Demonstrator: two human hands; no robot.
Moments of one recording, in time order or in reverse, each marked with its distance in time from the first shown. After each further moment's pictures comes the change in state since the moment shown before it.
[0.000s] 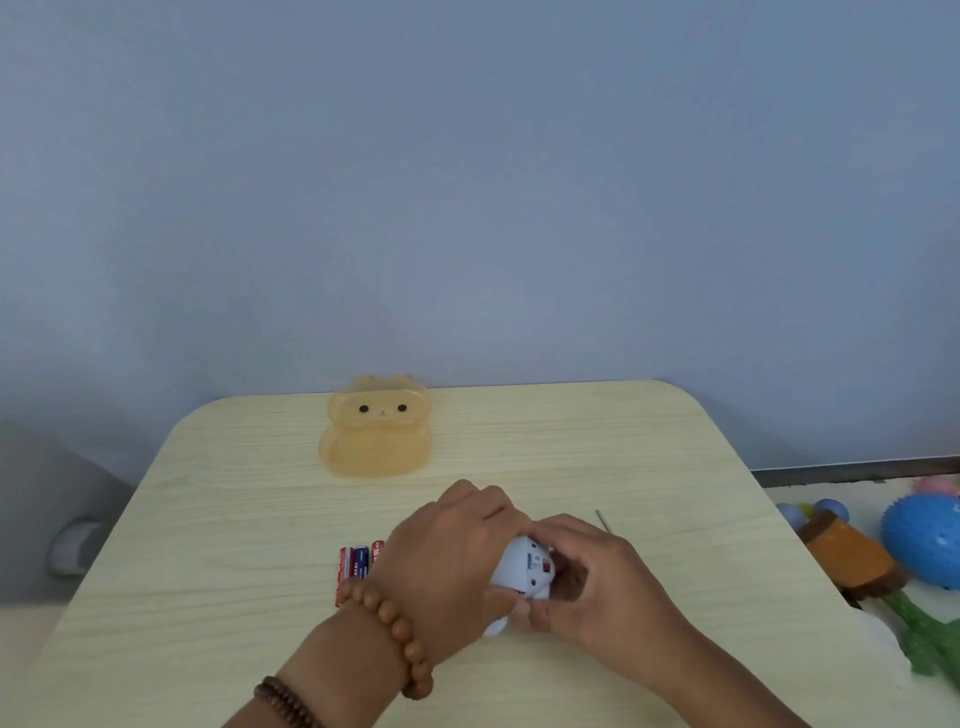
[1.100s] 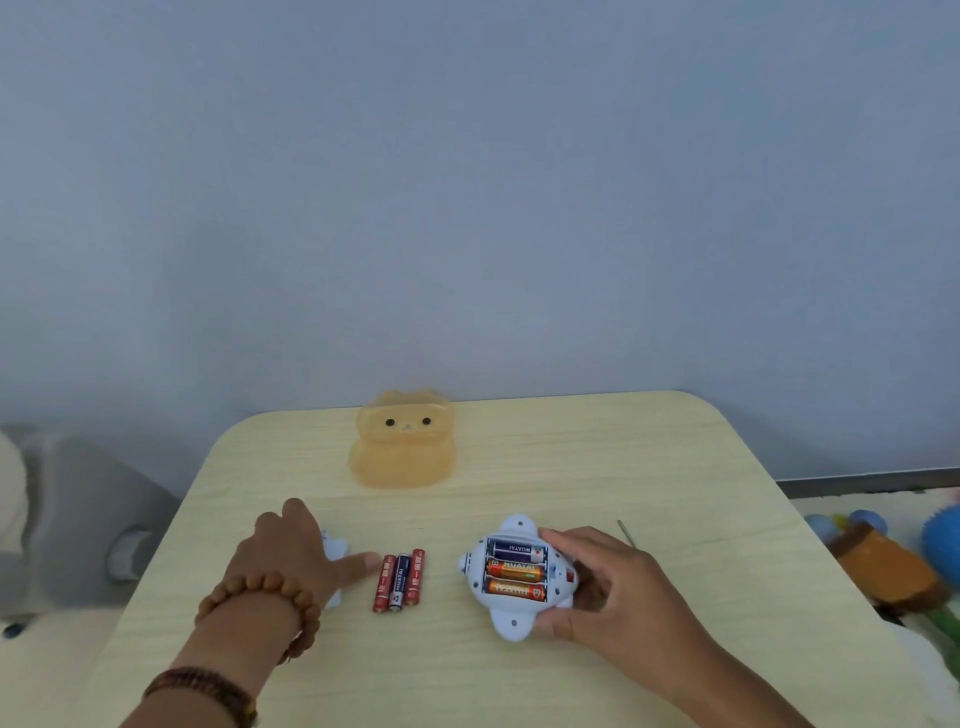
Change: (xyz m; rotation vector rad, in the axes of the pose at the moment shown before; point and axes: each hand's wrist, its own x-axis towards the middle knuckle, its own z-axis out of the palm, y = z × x) left_hand -0.056 -0.118 -0.011 0.054 -0.039 -1.004; right_hand -0.002 0.015 0.004 0.075 0.018 0.018
